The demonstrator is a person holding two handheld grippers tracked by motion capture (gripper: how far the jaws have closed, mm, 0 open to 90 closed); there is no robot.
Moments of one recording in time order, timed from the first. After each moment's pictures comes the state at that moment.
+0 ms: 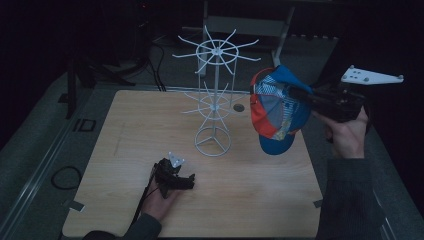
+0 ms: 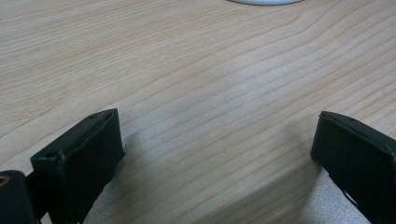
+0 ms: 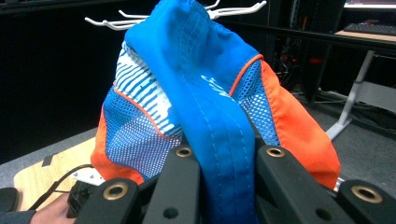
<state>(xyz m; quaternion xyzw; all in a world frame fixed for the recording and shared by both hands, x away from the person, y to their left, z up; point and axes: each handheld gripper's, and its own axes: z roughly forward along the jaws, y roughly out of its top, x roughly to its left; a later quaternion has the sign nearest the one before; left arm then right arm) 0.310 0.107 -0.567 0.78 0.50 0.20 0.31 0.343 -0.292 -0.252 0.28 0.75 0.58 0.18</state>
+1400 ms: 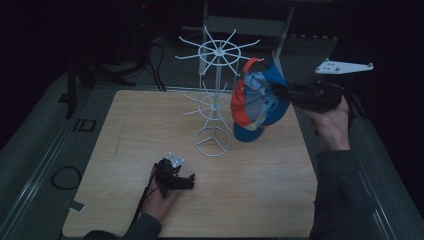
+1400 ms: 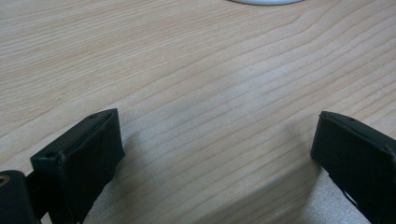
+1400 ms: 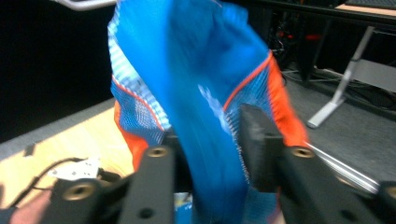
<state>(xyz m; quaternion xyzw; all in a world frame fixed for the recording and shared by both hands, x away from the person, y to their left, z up) 0.310 0.107 -0.567 0.78 0.50 0.20 0.31 0.369 -0.262 -0.257 0.30 0.77 0.53 0.18</state>
